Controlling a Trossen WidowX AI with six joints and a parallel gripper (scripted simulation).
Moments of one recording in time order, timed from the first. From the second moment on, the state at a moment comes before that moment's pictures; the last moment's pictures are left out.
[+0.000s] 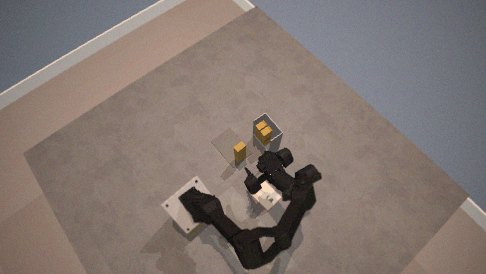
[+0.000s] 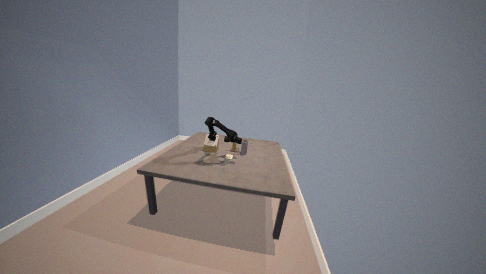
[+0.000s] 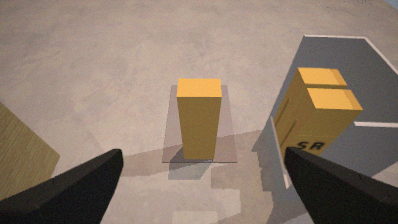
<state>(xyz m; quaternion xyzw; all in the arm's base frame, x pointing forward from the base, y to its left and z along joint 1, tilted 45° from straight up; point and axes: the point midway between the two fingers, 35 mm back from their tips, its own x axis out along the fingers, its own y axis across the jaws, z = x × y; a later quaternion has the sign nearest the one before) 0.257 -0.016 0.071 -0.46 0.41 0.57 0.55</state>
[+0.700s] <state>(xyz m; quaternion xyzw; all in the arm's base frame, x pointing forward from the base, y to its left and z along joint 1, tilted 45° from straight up) 0.258 0.029 0.054 -0.46 0.41 0.57 0.55</state>
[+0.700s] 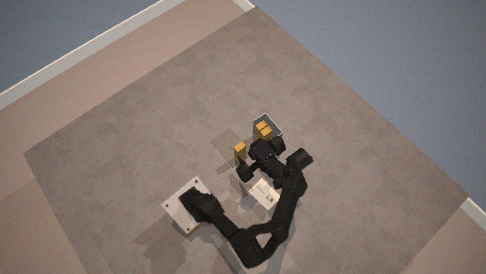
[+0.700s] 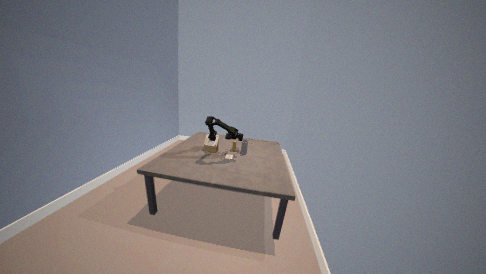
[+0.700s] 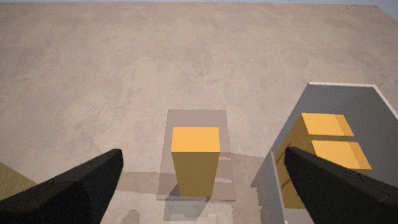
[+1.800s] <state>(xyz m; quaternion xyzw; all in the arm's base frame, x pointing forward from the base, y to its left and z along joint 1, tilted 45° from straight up) 0.249 0.073 0.032 -0.52 0.51 0.49 0.48</state>
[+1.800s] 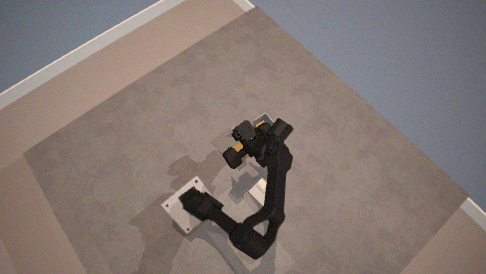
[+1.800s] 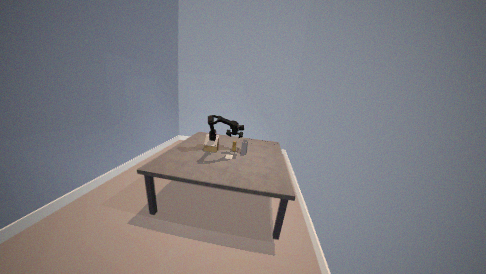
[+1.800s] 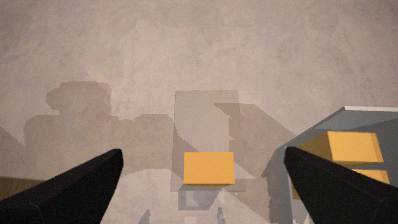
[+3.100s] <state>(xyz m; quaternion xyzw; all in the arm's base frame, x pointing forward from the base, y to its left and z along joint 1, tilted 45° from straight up) 0.248 0.097 0.022 -0.67 0.65 0.25 0.26</state>
